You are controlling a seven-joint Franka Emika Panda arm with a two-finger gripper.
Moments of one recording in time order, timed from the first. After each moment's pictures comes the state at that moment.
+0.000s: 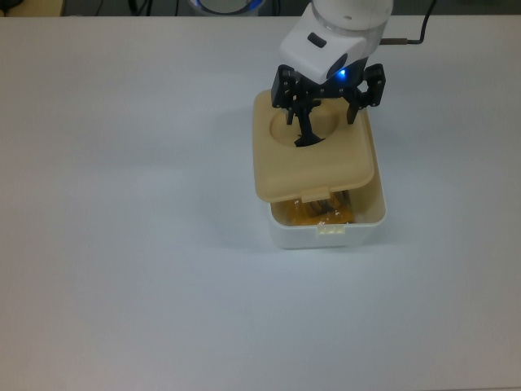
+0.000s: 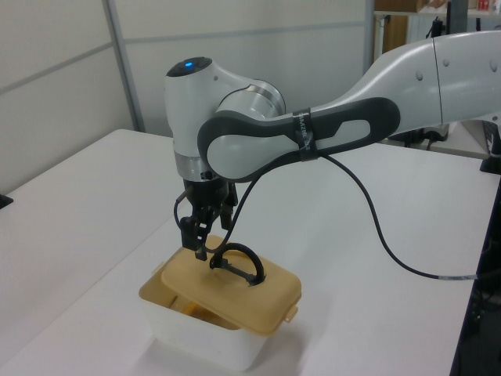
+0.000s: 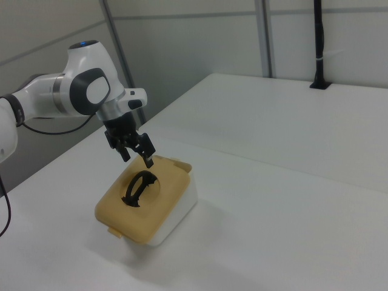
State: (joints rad) arm 0.29 0.27 0.05 -1.50 -0.08 1.82 0.26
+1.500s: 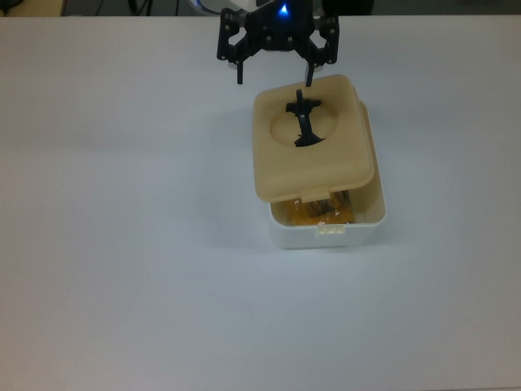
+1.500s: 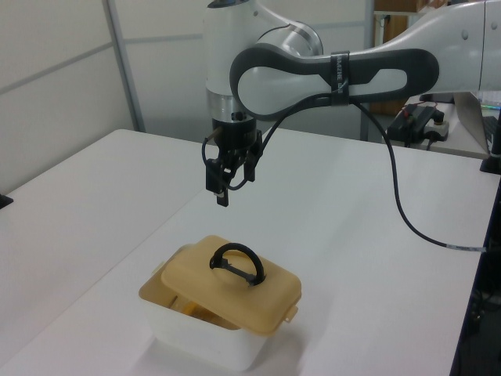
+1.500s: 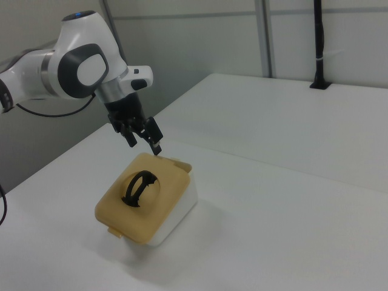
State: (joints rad) arm 0.18 0.13 0.05 -1.52 -0.06 1.76 0.20
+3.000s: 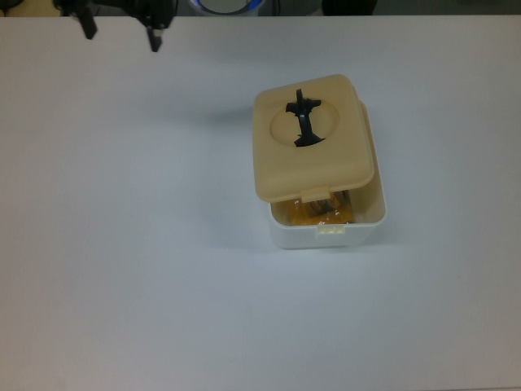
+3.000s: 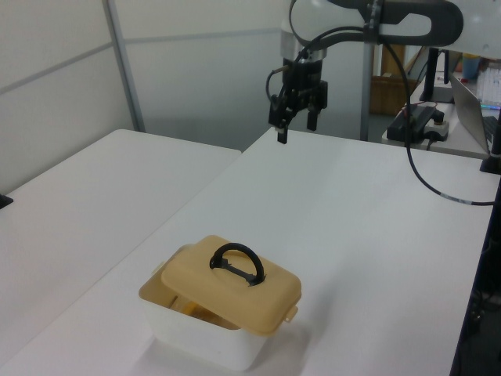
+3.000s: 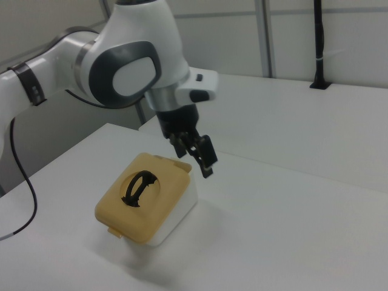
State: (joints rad) arm -0.18 0.05 0.04 -1.52 0.05 1.67 0.08
